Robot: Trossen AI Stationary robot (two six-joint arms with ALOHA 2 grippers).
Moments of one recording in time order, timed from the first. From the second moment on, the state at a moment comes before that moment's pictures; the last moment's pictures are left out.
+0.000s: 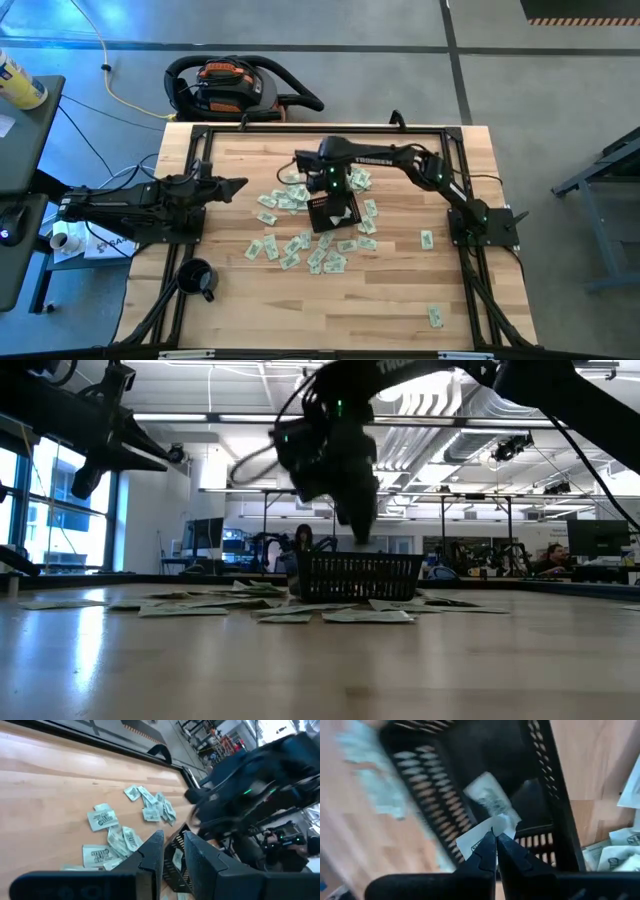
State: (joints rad) left arm 0.02 0.25 0.29 -0.33 -0.48 -1.02; right arm -0.24 2.34 2.09 -1.48 -0.27 -0.10
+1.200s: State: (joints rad) left arm 0.02 0.25 0.29 -0.35 -0.49 -0.97; right arm -0.25 1.60 1.13 -1.10 -0.13 0.57
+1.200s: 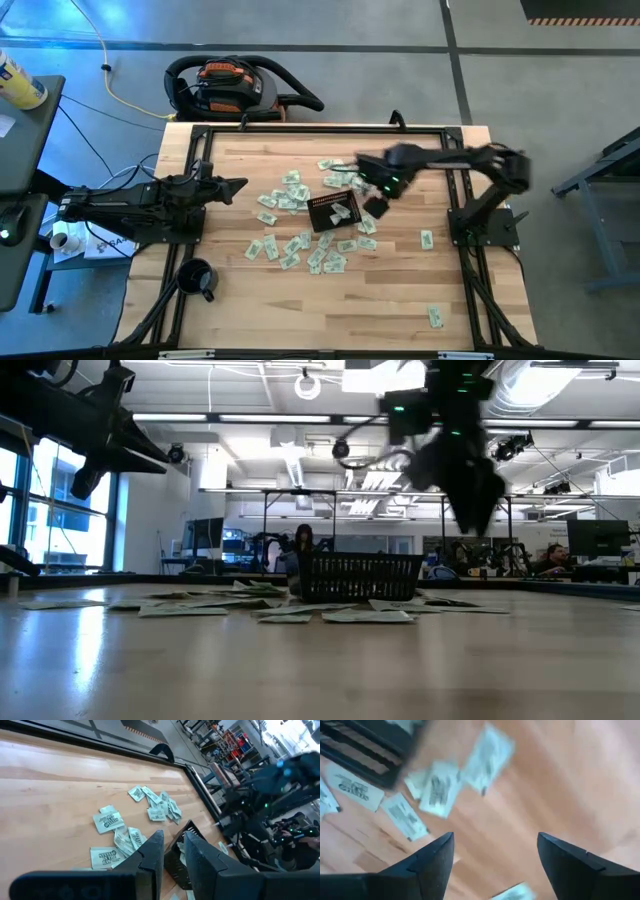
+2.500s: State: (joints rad) left arm 0.02 0.25 0.29 -0.35 -0.52 -1.00; right arm 0.00 1.17 0.39 -0.76 -0.15 1.51
